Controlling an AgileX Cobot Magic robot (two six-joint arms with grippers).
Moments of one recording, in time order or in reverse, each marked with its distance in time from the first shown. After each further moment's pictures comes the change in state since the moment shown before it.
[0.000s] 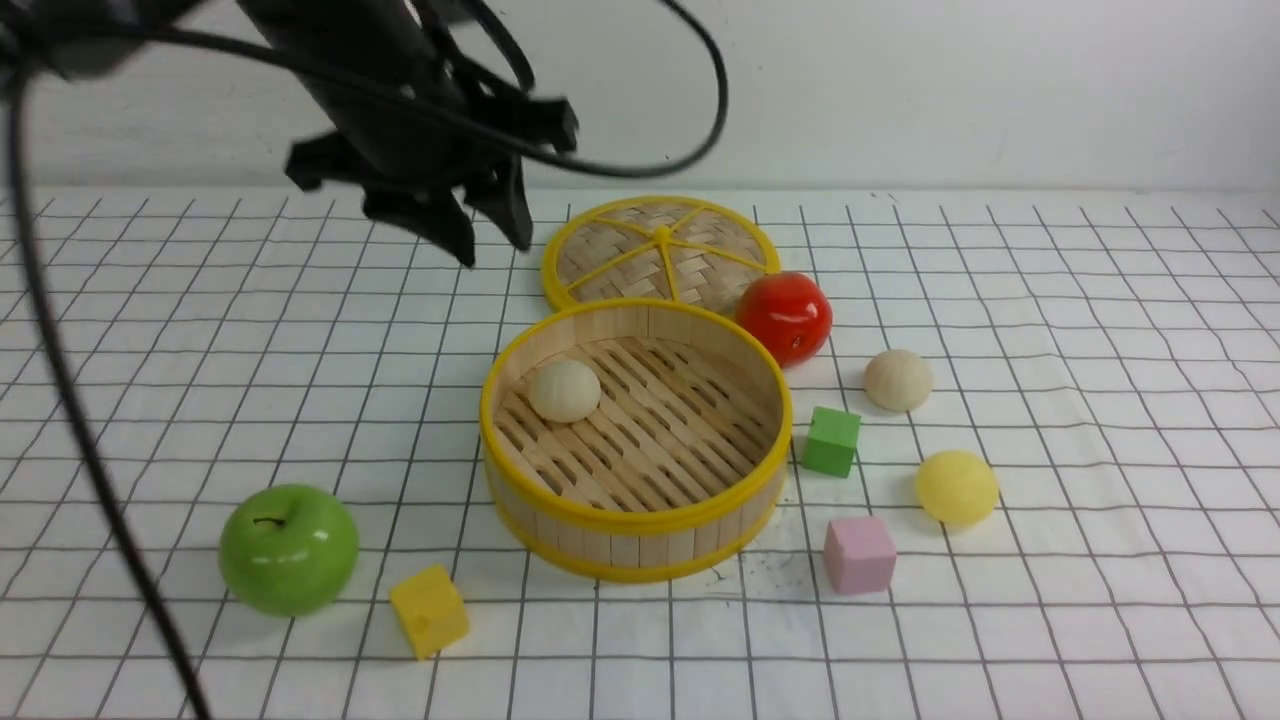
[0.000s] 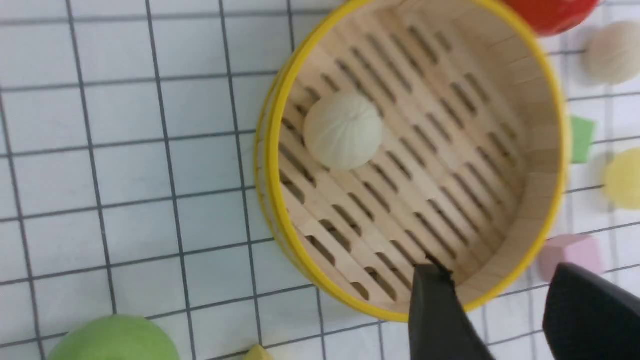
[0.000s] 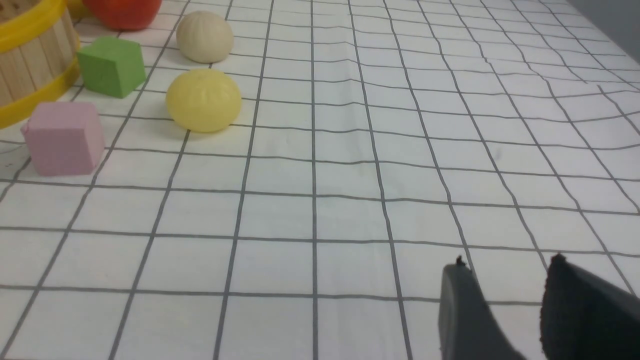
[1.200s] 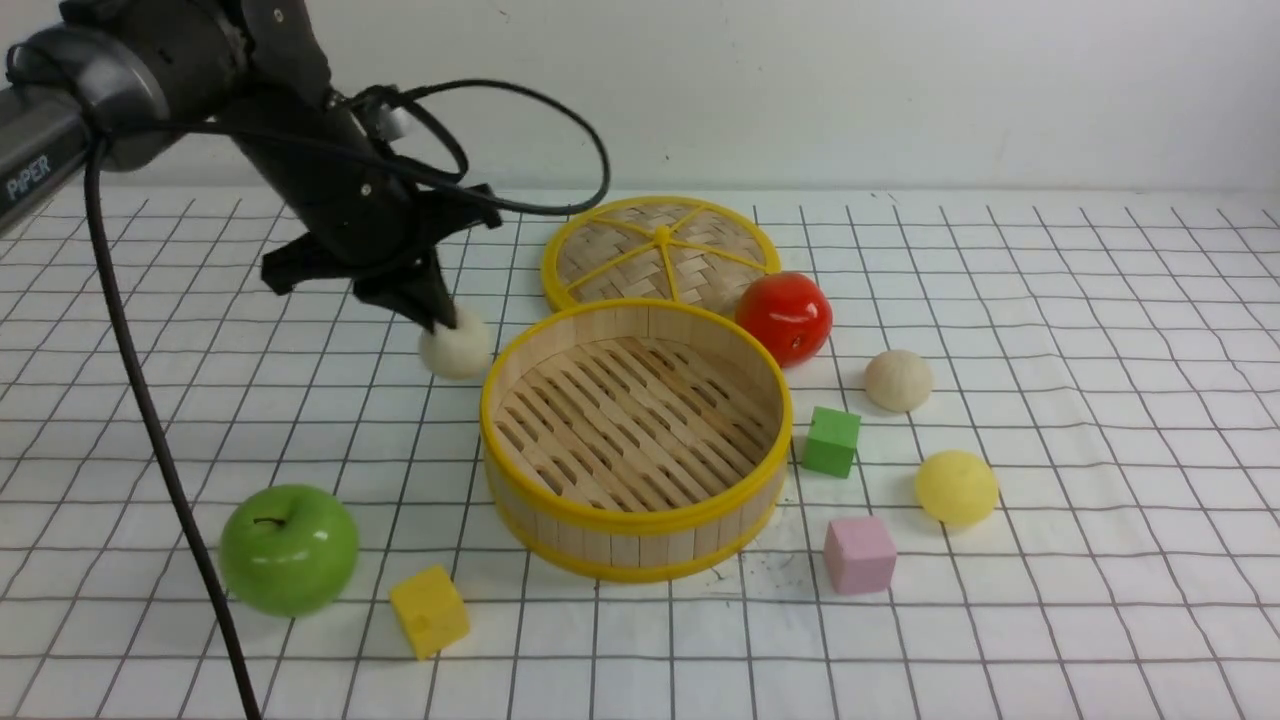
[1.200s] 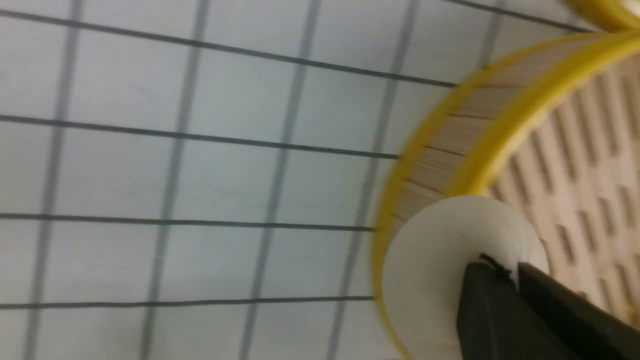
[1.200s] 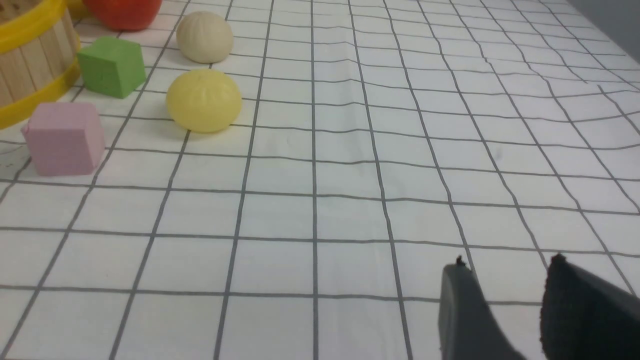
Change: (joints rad) right arm 0.000 0.000 0.000 0.000 0.000 0.000; left arm 0.149 0.296 0.022 -0.130 -0.084 0.002
